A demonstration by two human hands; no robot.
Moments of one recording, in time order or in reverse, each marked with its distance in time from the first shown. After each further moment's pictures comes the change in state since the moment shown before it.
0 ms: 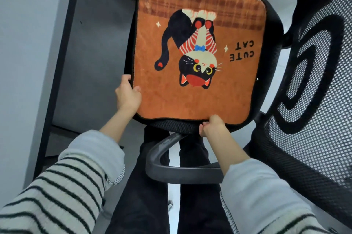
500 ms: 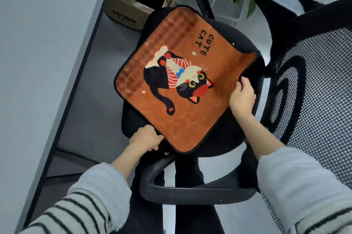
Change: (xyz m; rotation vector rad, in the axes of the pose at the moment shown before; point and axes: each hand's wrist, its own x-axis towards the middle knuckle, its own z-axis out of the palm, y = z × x) left_hand -0.053 0.014 0.014 0.397 -0.582 -0.113; right_hand -0.070 -0.155 0.000 -0.719 0.259 -1.024
